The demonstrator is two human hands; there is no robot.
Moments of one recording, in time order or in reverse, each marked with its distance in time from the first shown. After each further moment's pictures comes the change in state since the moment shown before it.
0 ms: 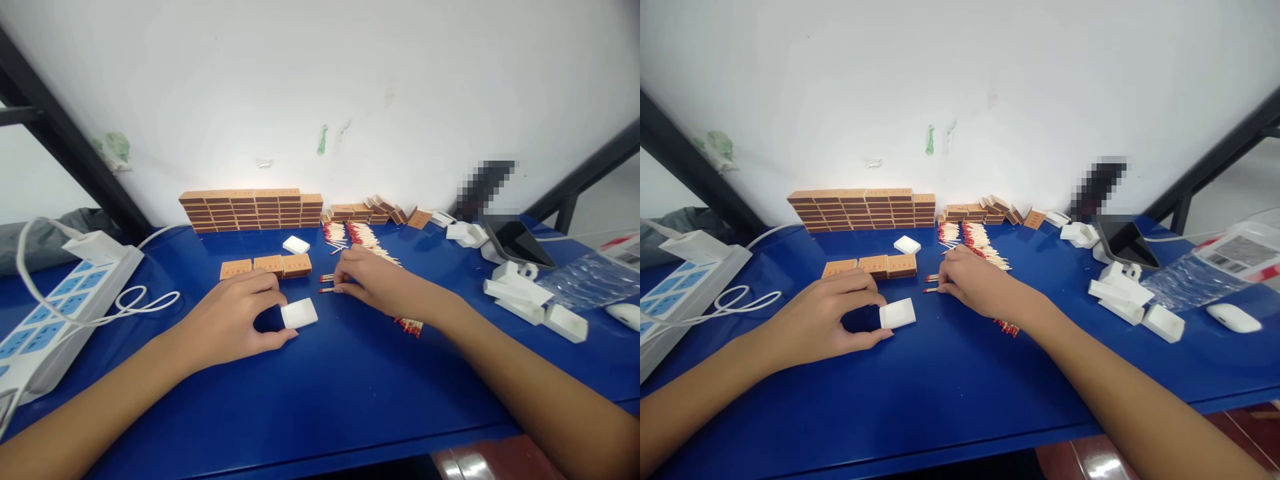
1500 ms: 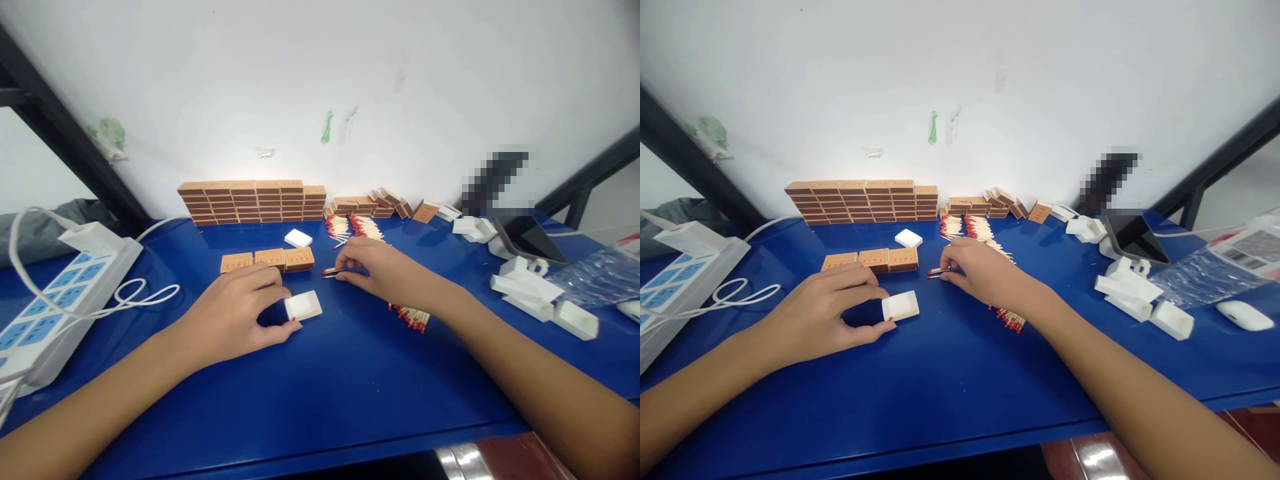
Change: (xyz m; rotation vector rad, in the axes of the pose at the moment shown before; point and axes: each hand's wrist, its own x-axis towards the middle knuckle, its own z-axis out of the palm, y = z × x) left_hand 0.001 0.004 0.002 0.043 0.075 0.047; right_hand 0.005 0.011 0.005 -0.023 0.098 0.042
